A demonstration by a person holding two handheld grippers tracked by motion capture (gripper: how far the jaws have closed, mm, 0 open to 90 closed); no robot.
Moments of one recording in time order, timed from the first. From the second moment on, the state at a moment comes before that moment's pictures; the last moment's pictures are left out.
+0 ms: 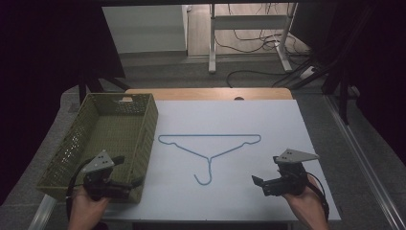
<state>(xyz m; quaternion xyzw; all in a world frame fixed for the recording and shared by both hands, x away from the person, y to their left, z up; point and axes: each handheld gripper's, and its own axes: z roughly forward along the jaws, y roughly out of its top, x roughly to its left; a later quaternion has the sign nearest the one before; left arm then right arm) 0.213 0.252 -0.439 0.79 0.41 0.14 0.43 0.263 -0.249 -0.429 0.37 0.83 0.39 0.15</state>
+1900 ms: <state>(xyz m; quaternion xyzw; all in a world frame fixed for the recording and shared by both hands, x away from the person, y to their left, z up) 0.286 0.140 -0.450 0.82 0.36 0.11 0.43 0.290 -0.167 -0.454 0.31 0.87 0.37 0.06</state>
